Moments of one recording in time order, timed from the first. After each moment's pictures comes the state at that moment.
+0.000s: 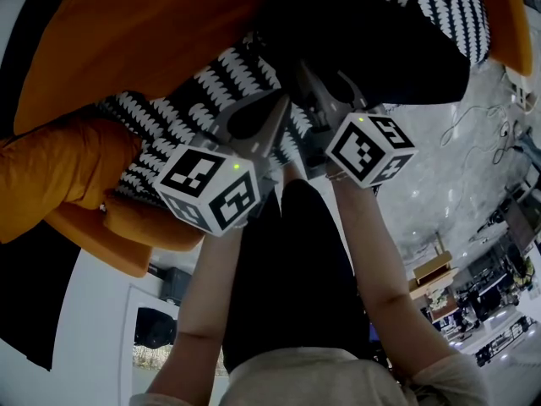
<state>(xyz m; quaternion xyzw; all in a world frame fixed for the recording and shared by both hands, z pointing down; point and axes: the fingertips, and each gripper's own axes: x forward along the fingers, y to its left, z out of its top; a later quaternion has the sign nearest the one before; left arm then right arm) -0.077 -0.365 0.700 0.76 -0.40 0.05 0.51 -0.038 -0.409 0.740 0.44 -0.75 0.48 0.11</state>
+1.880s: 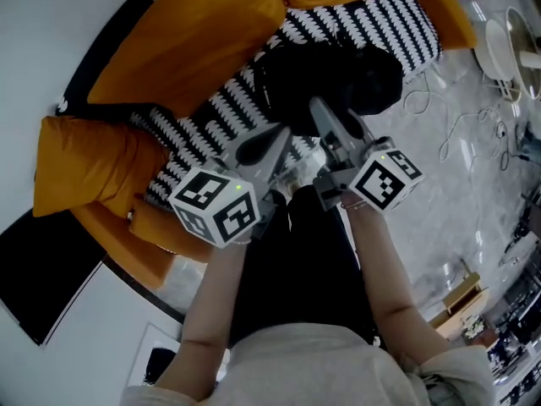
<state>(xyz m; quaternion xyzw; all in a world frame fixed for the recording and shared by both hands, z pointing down) -0.021 -0.285 0.489 0.82 -0.36 0.04 0.44 0.037 -0.328 0.495 0.42 -0.78 0.45 -0.06</state>
